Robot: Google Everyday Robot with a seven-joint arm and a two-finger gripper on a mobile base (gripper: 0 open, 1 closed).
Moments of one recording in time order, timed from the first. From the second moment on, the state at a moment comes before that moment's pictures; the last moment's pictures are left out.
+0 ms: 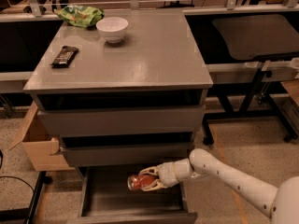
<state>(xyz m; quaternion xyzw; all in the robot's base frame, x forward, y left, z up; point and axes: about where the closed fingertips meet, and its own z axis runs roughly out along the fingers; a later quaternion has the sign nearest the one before) 0.512 0.013 0.388 -0.70 0.47 0.33 0.43</state>
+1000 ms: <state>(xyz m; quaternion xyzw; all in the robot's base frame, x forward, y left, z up) 0.479 0.026 0.554 -0.78 0.37 0.21 0.45</state>
